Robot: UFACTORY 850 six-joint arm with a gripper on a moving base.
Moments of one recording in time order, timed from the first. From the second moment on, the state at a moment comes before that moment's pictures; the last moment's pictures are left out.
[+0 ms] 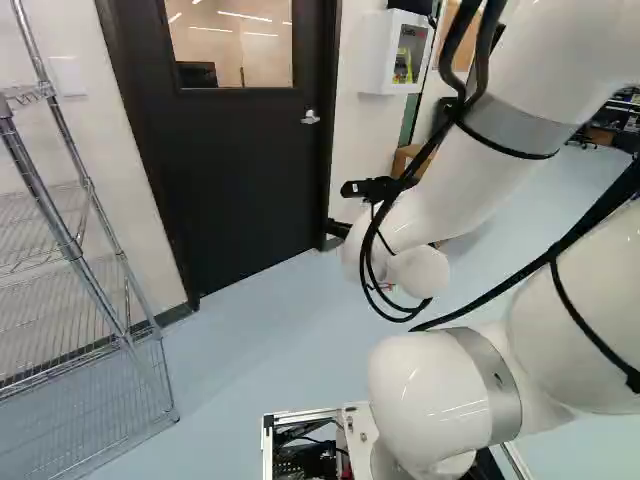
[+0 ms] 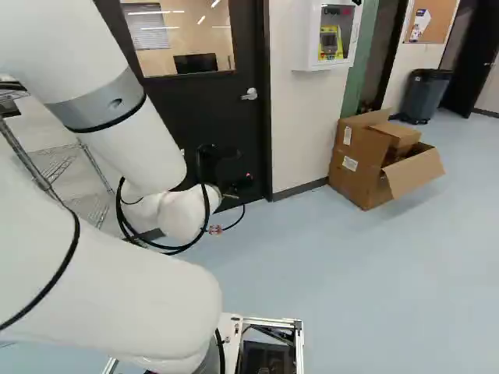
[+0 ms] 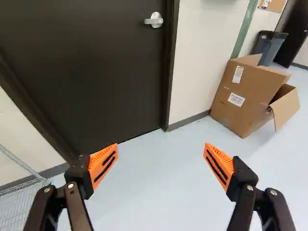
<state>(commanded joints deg) 0.0 16.0 -5.0 0.0 50.0 0.0</state>
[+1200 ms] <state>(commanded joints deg) 0.0 16.0 -5.0 0.0 50.0 0.0</state>
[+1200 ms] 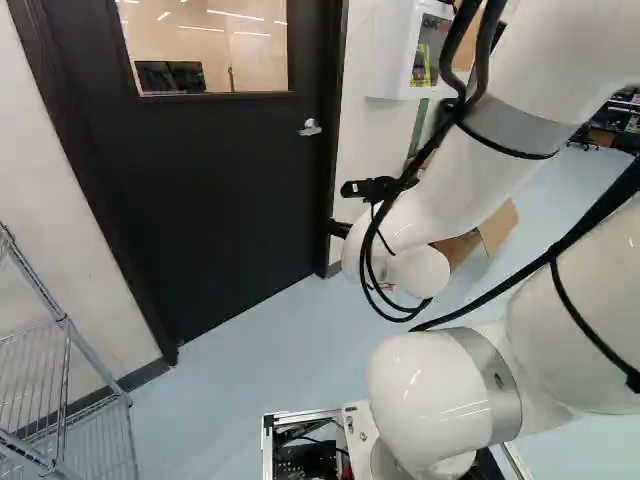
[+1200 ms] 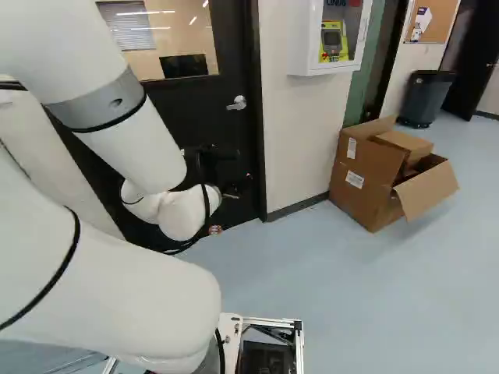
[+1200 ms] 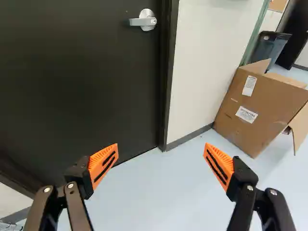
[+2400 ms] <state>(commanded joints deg) 0.0 16.0 -5.0 0.0 50.0 0.0</state>
